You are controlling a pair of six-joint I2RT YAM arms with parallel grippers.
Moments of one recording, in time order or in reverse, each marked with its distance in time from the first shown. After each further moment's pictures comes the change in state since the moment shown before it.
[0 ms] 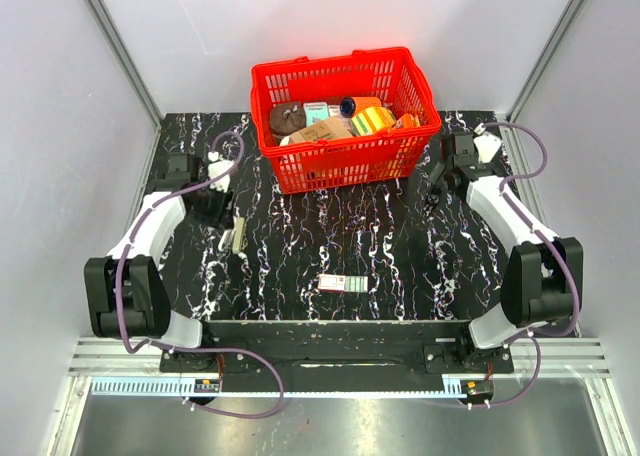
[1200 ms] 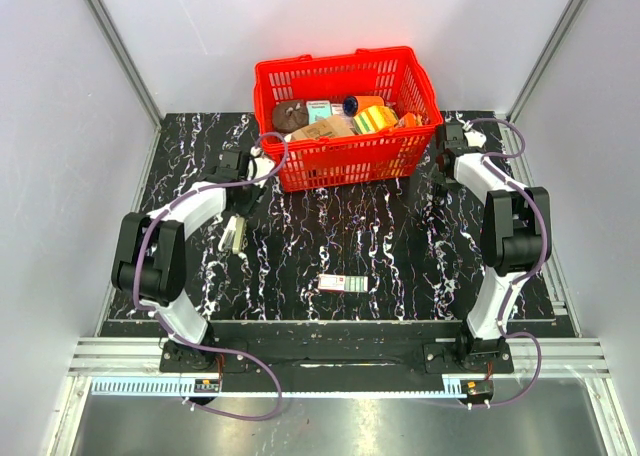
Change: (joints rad) left arm -0.296 0.255 0.041 0.344 -0.379 0.004; right arm -0.084 0.393 0.230 0.041 -0.089 -0.021
